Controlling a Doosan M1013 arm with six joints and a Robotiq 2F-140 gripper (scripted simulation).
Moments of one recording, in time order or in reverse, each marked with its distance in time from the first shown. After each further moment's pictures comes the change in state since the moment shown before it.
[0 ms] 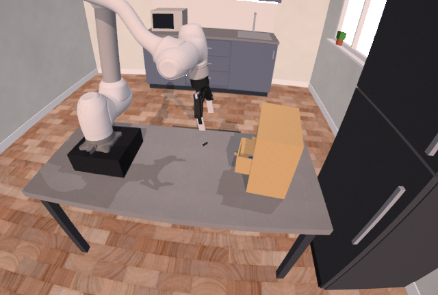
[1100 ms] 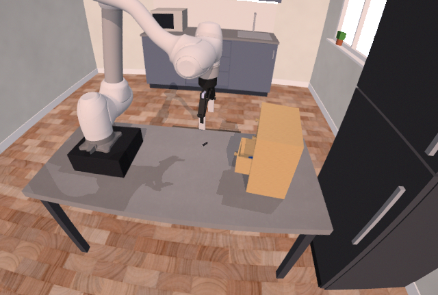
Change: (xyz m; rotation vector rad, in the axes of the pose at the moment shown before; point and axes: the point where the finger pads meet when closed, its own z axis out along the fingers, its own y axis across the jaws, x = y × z) arm 0.001 0.000 -0.005 0.000 -0.183 0.000
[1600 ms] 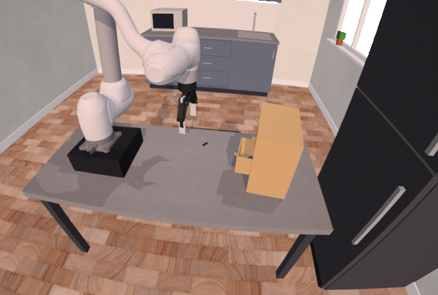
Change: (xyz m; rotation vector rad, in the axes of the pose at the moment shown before) arm -0.080 0.026 0.020 -0.001 -0.003 0.000
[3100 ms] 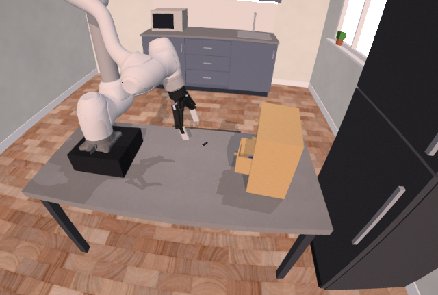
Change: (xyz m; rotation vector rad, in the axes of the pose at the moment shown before) arm 0.015 0.004 0.027 0.000 0.323 0.000
